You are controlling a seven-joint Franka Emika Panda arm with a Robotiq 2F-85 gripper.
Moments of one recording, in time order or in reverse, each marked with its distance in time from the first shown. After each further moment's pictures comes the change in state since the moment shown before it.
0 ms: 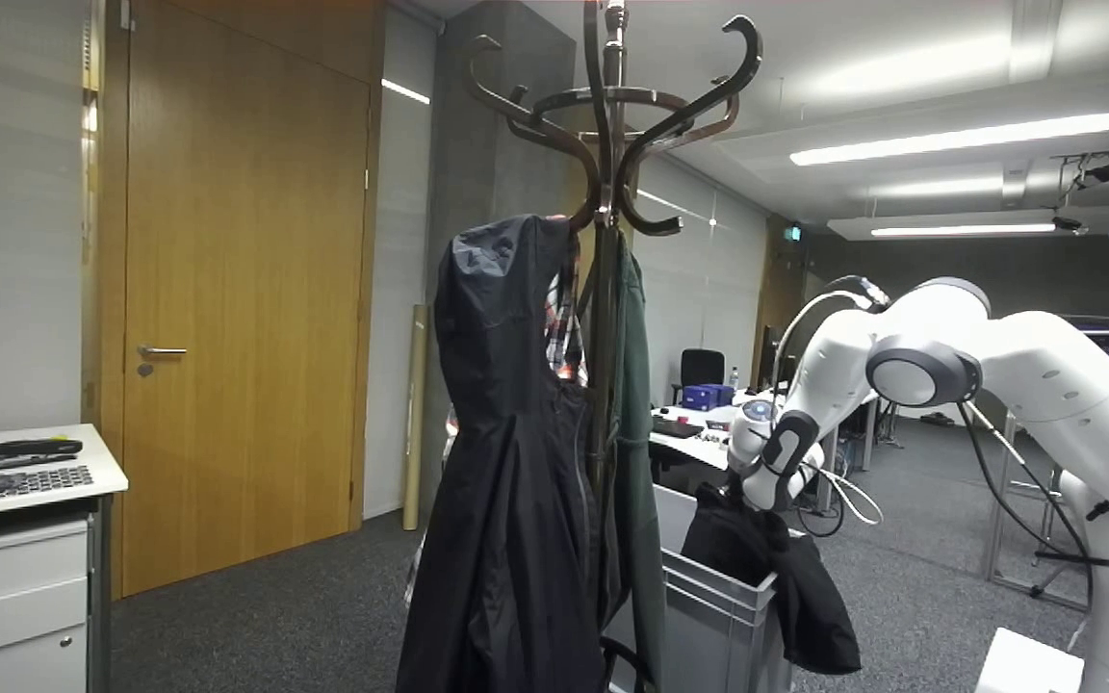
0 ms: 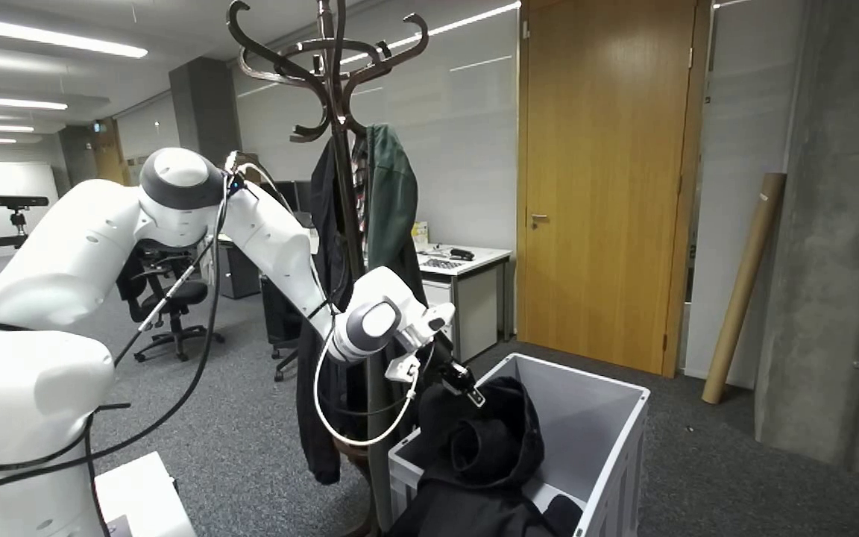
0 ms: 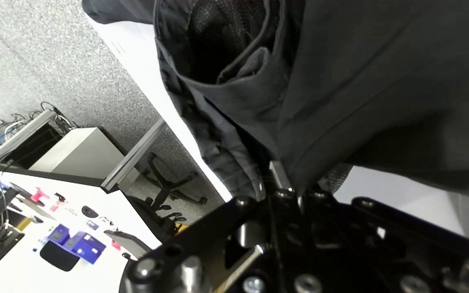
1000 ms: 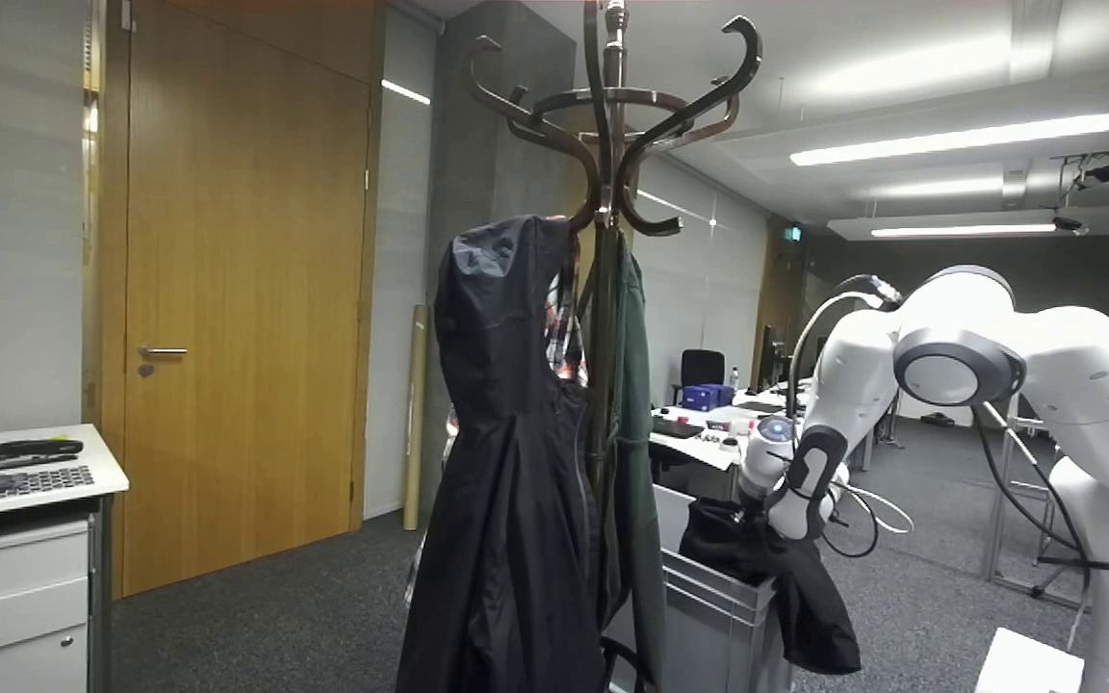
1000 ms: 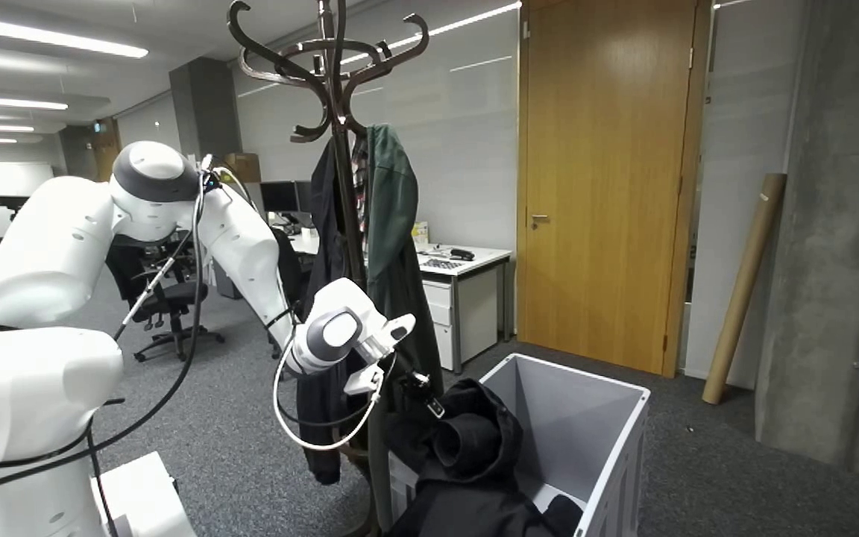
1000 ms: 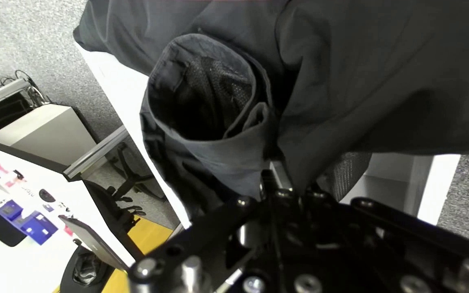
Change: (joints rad) arm 0.216 -0.042 -0.069 -0.232 -0.025 0.091 -0.079
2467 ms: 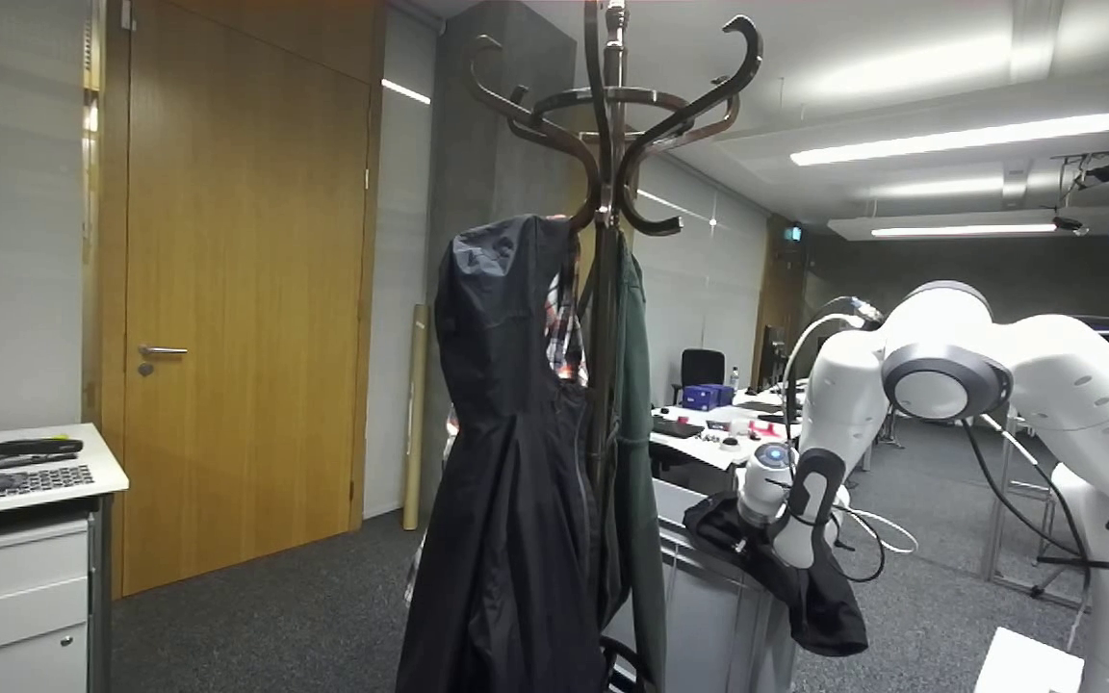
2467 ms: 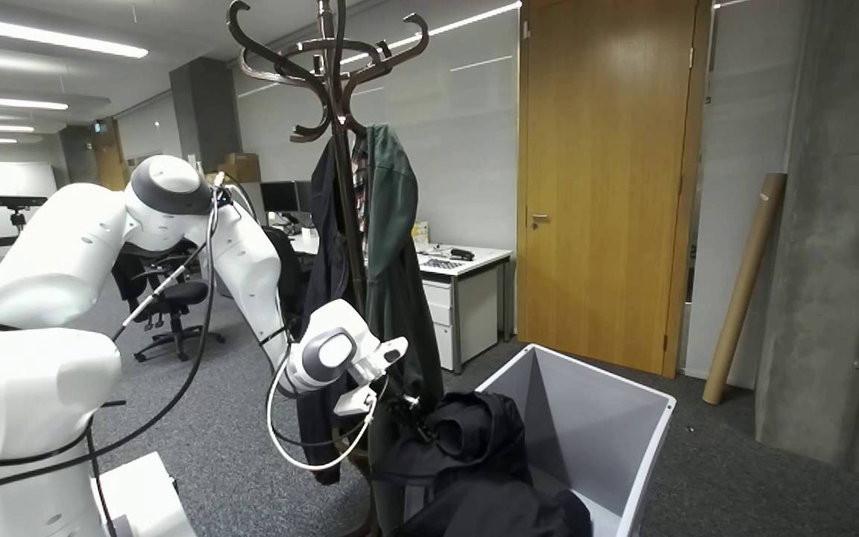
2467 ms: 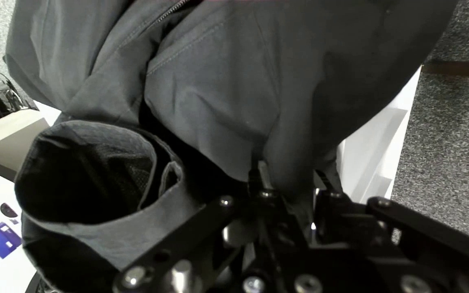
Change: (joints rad) arm -0.050 0.059 0.111 -0.003 0.002 0.030 0.000
